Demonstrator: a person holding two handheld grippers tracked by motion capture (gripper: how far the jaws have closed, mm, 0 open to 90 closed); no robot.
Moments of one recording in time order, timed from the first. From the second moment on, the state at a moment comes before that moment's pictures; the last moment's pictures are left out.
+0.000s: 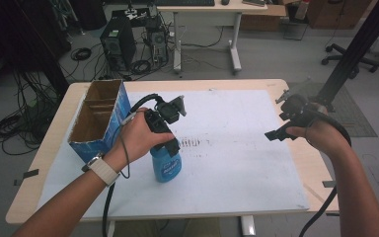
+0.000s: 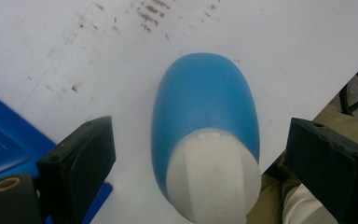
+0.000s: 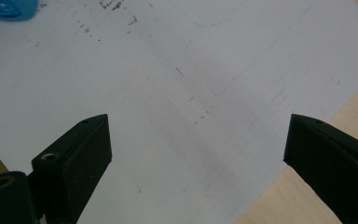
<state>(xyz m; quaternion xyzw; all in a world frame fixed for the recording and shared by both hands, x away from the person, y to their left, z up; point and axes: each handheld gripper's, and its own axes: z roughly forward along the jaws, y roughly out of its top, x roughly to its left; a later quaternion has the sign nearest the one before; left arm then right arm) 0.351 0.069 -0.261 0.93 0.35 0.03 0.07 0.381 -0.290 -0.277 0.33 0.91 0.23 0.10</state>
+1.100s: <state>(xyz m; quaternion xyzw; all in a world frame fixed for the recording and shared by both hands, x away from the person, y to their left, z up) 0.352 0.065 -0.285 0.93 0.36 0.02 0.06 0.381 -0.290 -0.280 0.34 0.91 0.23 0.10</state>
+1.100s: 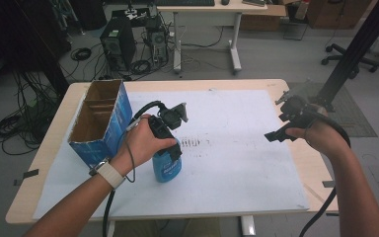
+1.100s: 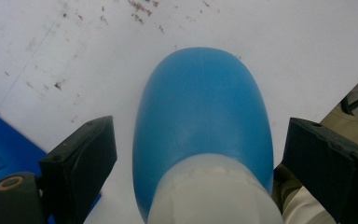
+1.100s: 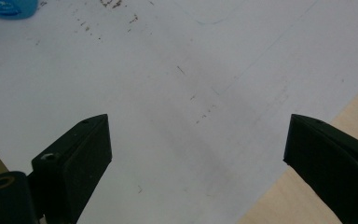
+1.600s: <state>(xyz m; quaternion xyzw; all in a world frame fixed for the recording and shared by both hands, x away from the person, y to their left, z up) 0.353 0.066 -0.294 0.93 0.36 0.02 0.05 0.381 -0.289 -0.283 0.34 0.91 0.23 0.09</state>
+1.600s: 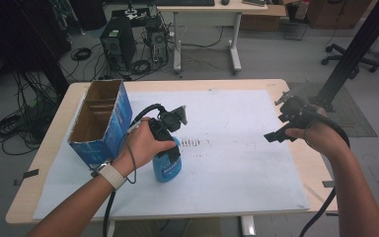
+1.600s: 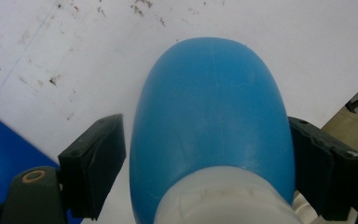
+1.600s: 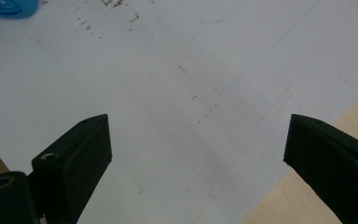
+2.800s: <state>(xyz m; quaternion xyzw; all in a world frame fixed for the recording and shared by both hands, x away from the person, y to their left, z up) 0.355 0.065 -0.292 0.93 0.37 0.01 0.05 0.379 -0.294 -0.286 0.34 0.91 0.23 0.09</state>
